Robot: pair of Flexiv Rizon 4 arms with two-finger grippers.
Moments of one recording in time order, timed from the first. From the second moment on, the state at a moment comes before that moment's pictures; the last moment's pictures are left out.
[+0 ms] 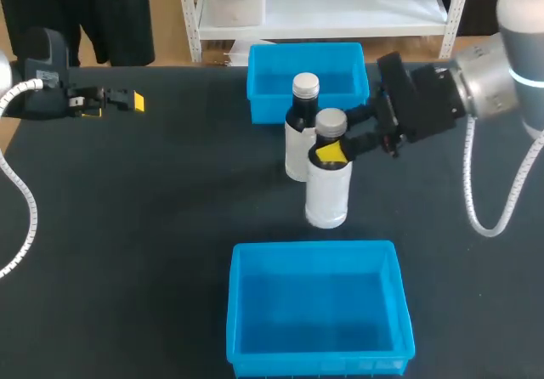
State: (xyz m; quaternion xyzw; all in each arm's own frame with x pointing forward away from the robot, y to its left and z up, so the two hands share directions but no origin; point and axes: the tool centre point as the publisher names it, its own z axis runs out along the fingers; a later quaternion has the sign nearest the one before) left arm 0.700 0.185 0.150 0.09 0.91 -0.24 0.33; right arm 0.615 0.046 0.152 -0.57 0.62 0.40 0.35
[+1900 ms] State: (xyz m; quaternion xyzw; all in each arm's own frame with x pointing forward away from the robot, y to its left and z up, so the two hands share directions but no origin) left arm 0.700 0.185 0.150 0.09 0.91 -0.24 0.33; right arm 0.786 -0.126 0.255 -0.53 0.67 0.31 0.42
